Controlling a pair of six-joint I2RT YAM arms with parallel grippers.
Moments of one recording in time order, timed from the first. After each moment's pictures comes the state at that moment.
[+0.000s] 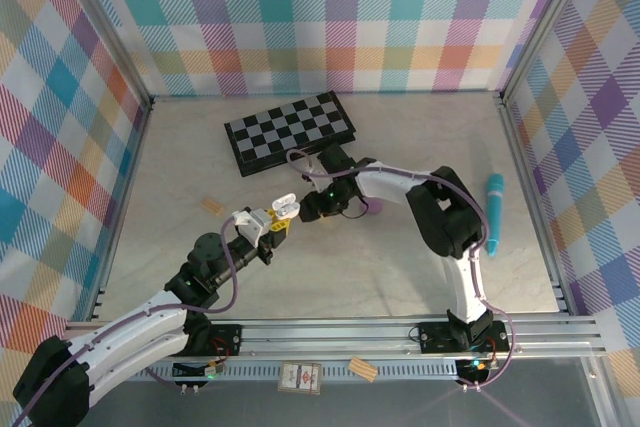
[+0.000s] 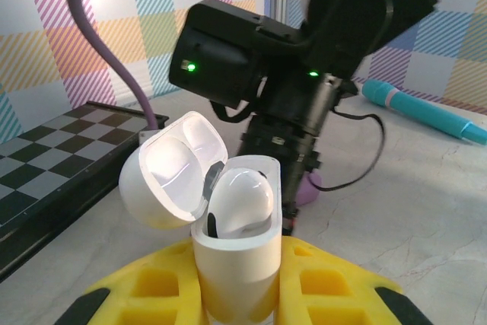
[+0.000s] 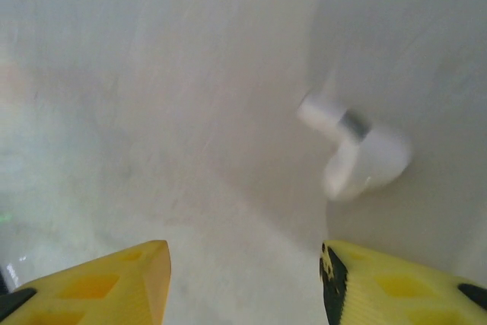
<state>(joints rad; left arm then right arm) -0.70 0.68 0.16 0.46 0.07 0.04 0.70 2.03 1.35 -0.47 -0.55 0.23</state>
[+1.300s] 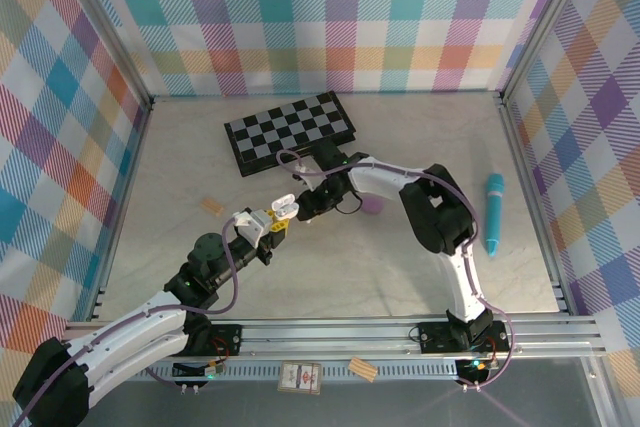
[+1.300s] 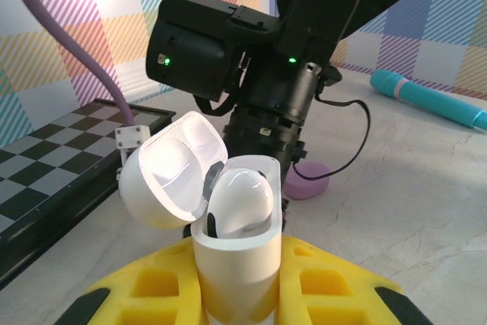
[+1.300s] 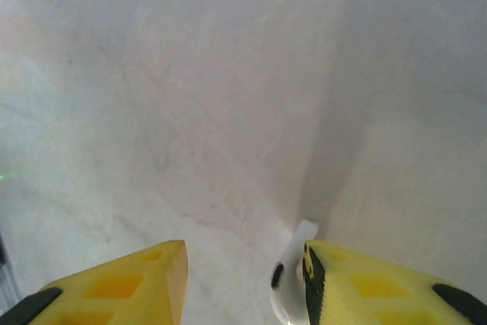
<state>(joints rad) -0.70 0.67 0.16 0.43 0.05 0.06 0.71 2.11 1.49 -0.55 -0.59 0.07</state>
